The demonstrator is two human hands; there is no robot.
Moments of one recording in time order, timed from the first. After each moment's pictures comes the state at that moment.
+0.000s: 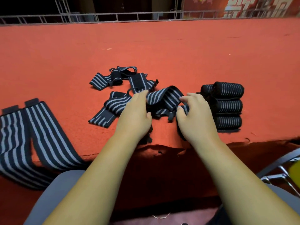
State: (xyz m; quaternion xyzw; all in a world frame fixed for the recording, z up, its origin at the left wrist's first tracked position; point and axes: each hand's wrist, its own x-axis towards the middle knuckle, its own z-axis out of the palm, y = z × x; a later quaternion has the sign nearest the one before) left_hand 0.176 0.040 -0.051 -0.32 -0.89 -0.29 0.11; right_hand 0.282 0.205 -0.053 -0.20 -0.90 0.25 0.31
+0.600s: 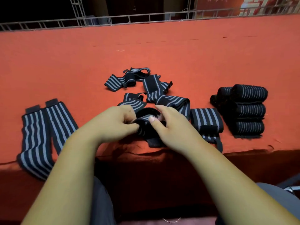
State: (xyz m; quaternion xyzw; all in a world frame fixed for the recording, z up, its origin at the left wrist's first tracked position) left_hand 0.139 -0.070 -0.016 -0.37 -0.89 -0.25 -0.07; right_hand 0.247 0.139 -0.054 -0.05 -0.94 0.31 0.15
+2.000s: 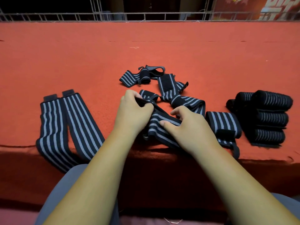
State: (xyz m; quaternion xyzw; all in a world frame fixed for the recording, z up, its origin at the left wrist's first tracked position) left_hand 0.153 -0.039 -0.030 -0.07 -0.86 -0.49 0.08; right_hand 0.254 0.119 -0.039 -0.15 -0.93 0.29 0.14
